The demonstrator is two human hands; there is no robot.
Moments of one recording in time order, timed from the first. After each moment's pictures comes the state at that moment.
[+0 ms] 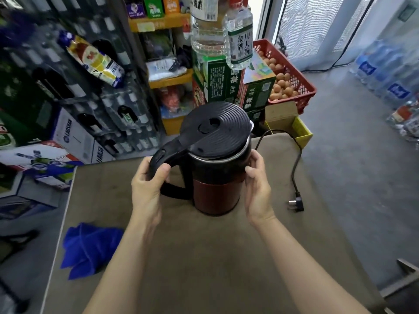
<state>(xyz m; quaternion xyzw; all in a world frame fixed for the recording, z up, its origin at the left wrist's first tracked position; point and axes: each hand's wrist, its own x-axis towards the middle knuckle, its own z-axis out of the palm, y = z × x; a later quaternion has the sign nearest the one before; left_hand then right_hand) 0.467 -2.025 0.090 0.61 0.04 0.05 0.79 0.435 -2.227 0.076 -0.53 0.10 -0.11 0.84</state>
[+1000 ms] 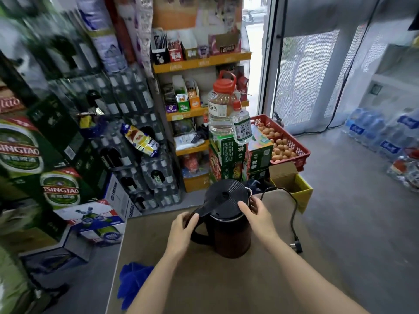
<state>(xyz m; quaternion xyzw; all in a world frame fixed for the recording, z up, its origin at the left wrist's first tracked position) 0.443 -1.995 0.134 0.81 0.08 -0.11 0.56 0.416 -2.226 0.174 -0.78 0.19 -0.02 0.60</state>
